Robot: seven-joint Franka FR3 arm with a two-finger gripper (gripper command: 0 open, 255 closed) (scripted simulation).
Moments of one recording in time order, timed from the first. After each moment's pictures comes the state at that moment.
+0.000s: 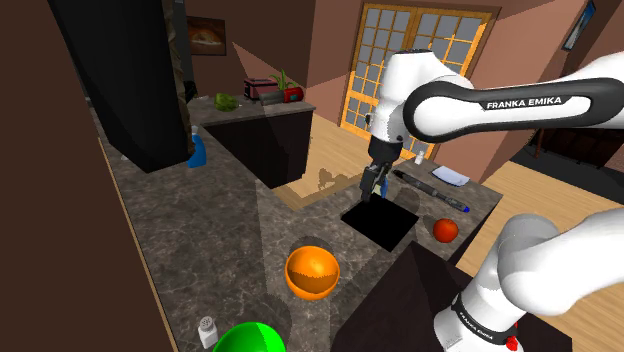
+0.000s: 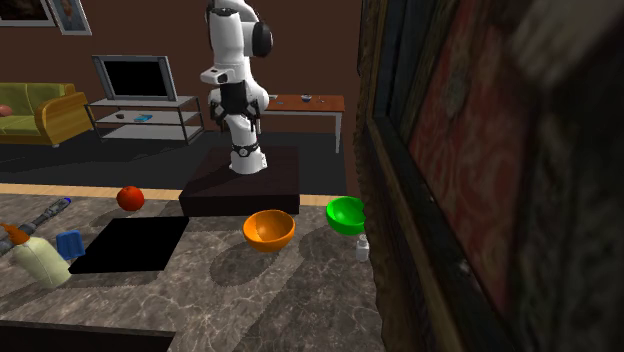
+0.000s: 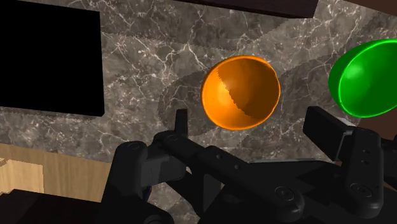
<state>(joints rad) 0.10 -0.63 0.07 -2.53 0.01 1.89 0.02</state>
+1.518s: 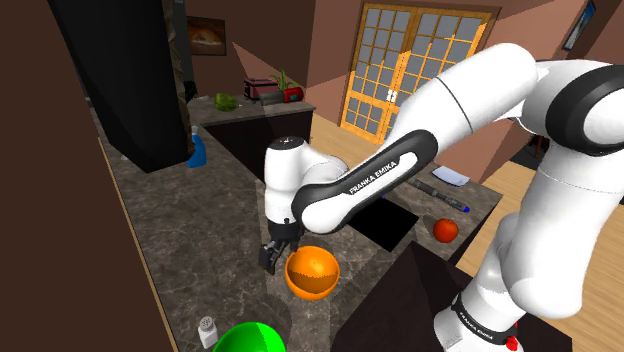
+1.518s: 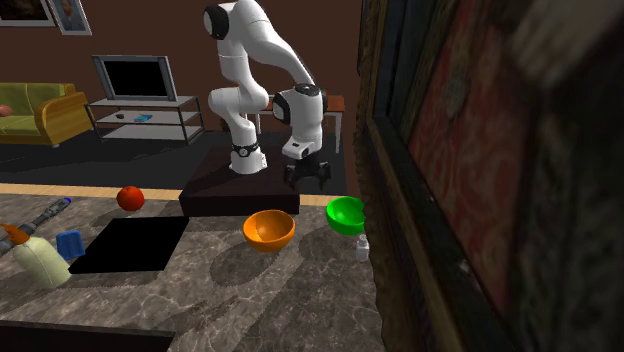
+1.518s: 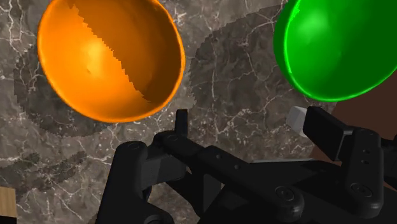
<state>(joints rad) 0.24 0.14 0.33 -2.25 -0.03 2.33 0.43</state>
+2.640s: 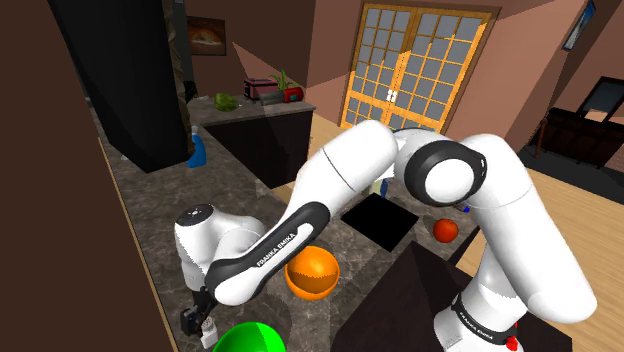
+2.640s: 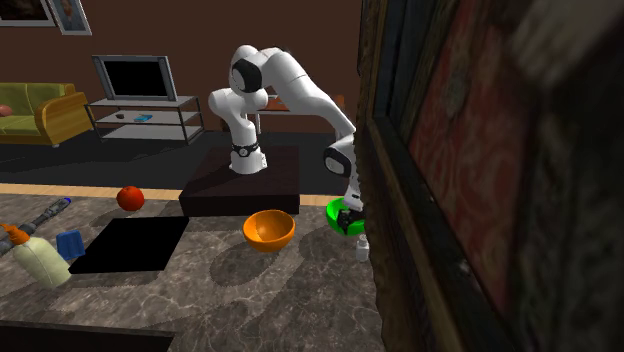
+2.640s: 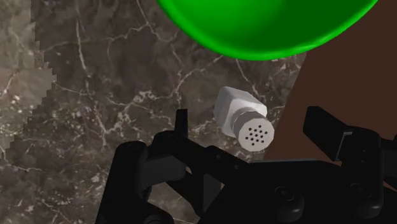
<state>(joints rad) 0.48 0.80 0.29 -1.63 -0.19 2.33 0.66</state>
